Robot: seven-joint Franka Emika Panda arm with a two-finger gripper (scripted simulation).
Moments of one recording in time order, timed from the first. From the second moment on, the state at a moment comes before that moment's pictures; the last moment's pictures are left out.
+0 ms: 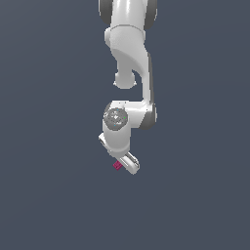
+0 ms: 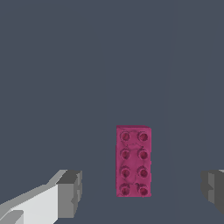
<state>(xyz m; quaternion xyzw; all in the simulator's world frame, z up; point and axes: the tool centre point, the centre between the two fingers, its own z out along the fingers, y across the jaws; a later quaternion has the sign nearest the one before) 0.066 -0.025 0.055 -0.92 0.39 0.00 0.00</state>
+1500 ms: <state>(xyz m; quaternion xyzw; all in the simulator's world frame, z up) 0.063 -0.024 0.018 -0.92 0.39 0.00 0.00</state>
